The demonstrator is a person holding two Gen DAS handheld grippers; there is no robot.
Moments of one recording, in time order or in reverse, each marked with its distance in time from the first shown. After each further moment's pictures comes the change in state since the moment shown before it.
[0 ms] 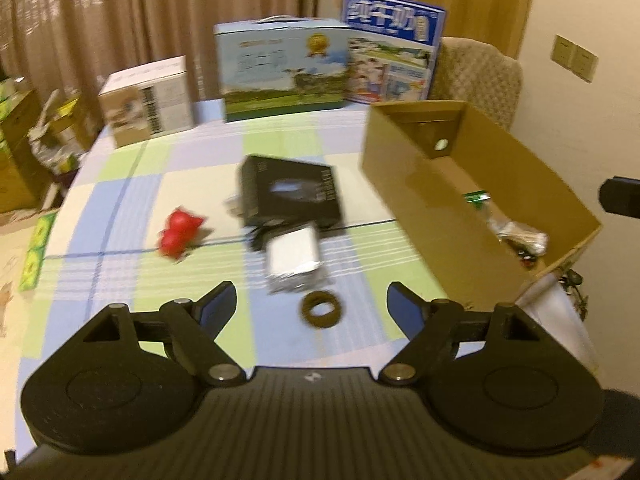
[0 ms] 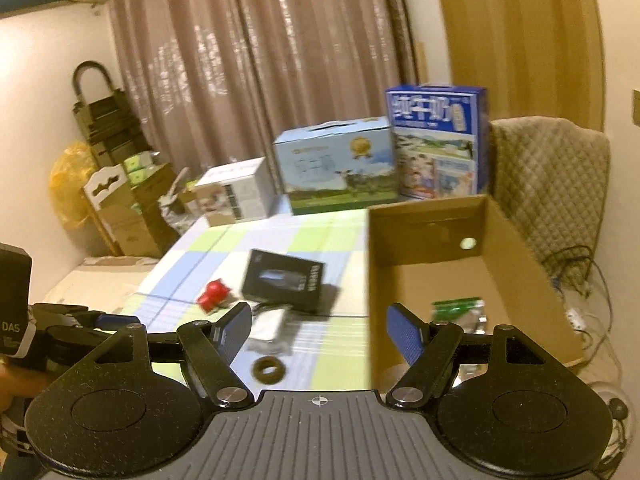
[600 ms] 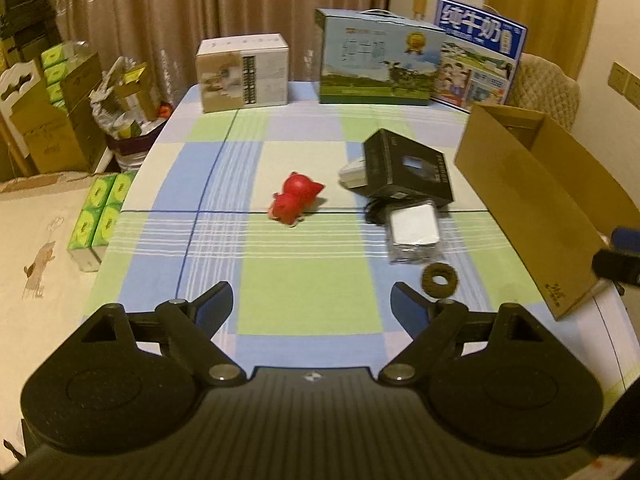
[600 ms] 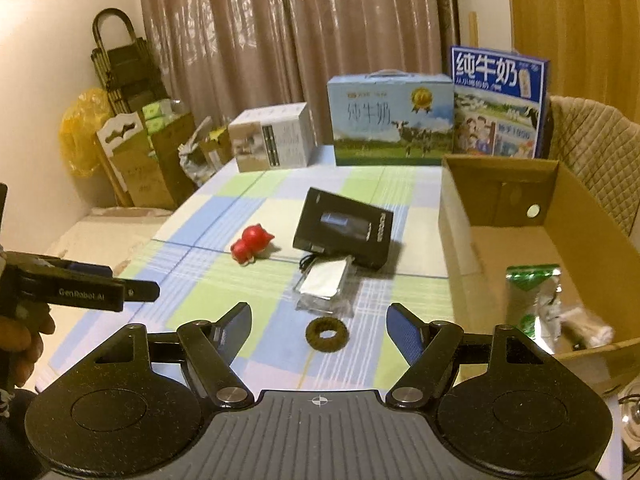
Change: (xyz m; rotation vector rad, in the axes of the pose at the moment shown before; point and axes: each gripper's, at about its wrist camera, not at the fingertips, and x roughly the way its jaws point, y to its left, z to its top) left arm -0.009 0.107 -0.039 -0.113 -0.002 0.105; right arm 0.082 0.076 -0.049 -0.071 0.101 0.006
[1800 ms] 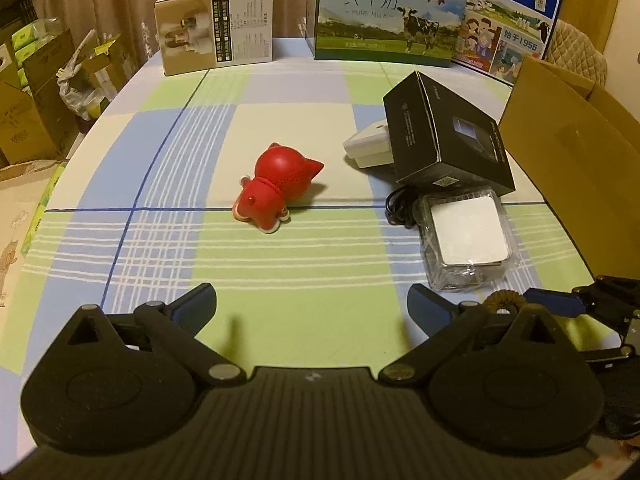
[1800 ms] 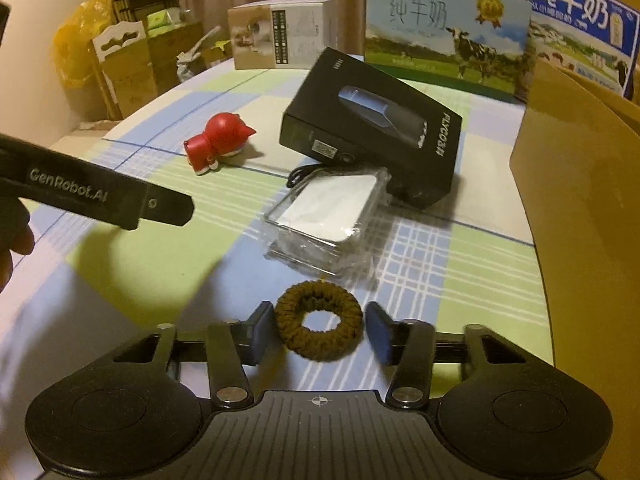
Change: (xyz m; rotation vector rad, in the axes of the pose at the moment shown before) left arm 0.150 -0.008 0.015 0.013 0.069 -0.005; right arm 0.182 -0.011 -0.044 -0.155 0.174 -0.008
